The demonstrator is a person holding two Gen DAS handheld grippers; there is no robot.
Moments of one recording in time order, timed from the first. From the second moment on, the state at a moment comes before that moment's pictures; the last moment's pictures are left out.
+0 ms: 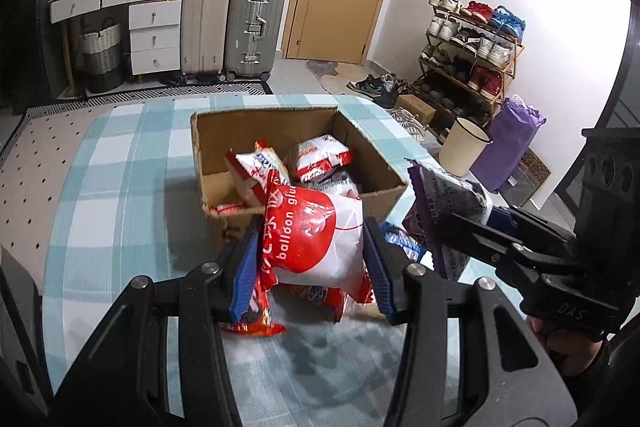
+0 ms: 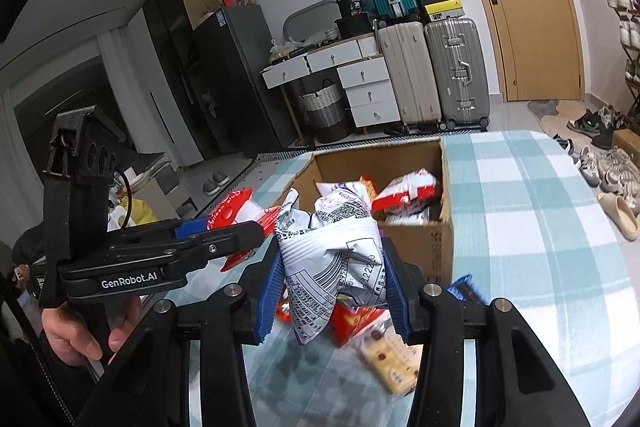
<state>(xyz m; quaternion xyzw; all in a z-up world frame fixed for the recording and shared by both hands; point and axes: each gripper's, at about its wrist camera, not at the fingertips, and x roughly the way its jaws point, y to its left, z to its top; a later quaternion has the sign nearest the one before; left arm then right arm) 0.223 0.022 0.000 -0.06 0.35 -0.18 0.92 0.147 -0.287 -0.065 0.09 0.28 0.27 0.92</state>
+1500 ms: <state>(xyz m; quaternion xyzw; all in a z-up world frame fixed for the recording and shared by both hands) 0.394 0.017 -0.010 -0.05 0.37 -0.15 0.92 0.304 -0.281 -0.060 0.07 0.30 0.24 0.92</state>
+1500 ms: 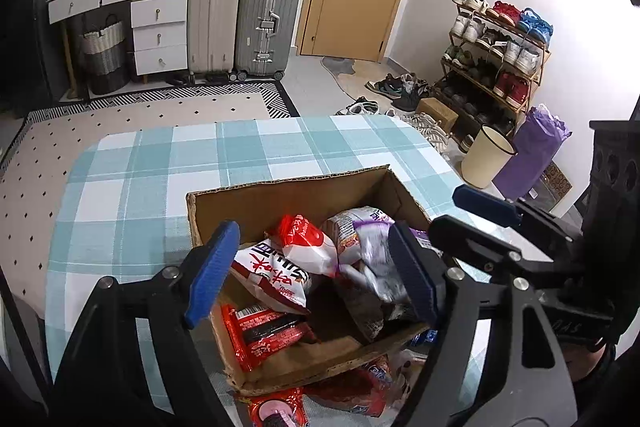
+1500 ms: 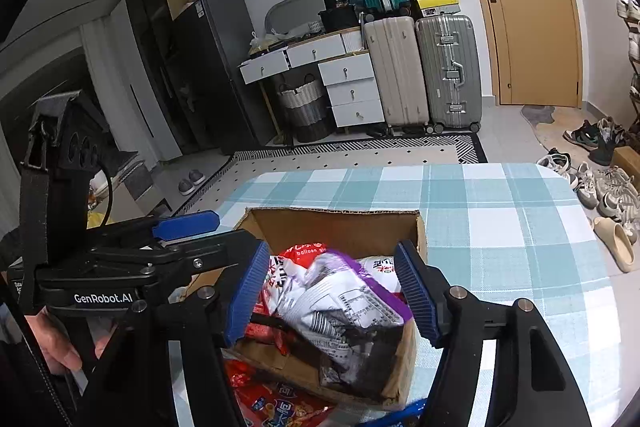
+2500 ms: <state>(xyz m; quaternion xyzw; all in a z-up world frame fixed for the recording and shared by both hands) 0.272 0.025 0.036 -0.05 0.30 -0.13 0.94 0.206 -0.295 -0.018 0.05 0.24 0.22 0.94</state>
